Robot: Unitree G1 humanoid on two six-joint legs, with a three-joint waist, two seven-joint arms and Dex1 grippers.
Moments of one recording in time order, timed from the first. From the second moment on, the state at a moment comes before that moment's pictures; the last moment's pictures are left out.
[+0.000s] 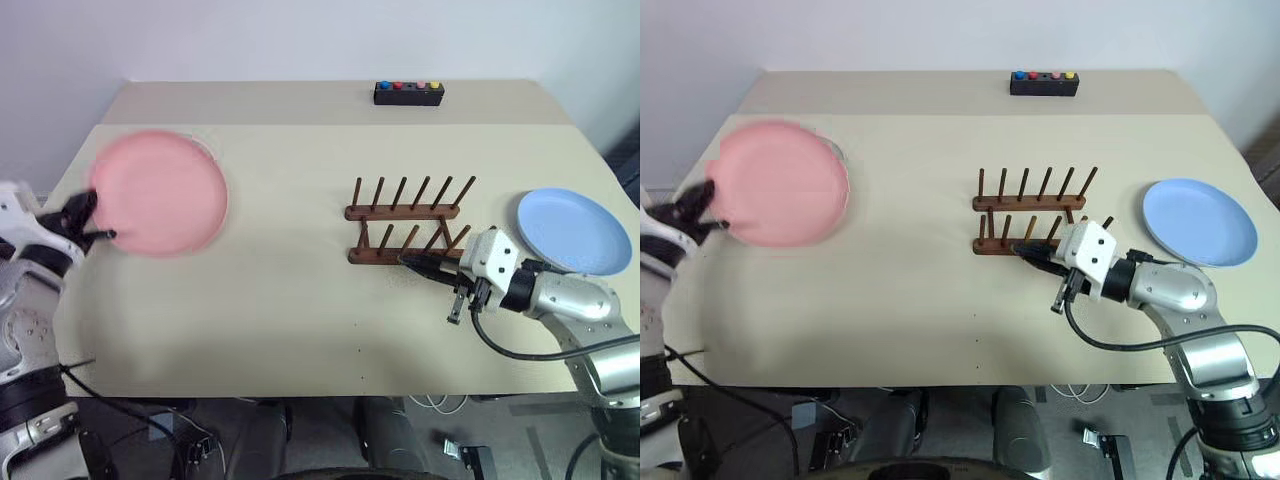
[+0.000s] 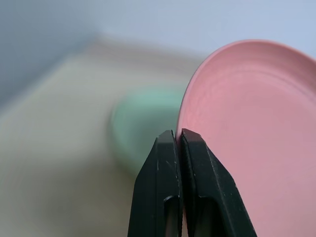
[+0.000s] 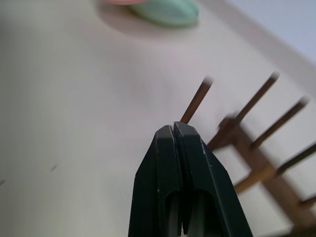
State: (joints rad) left arm -0.36 0.60 0.60 -0.03 -0.58 0.47 -0.39; right arm -0.16 -0.75 -0.08 -0.41 0.36 0.22 0.91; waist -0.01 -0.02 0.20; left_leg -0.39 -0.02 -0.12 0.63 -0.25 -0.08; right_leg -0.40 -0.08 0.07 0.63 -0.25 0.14
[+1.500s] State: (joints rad) left arm -0.71 0.09 0.00 -0.38 -0.18 0.55 0.01; right arm -0.67 -0.61 0.27 -0.01 -0.54 -0.36 0.43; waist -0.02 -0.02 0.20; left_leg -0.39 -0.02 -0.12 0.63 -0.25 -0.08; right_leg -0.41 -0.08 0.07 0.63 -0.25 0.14
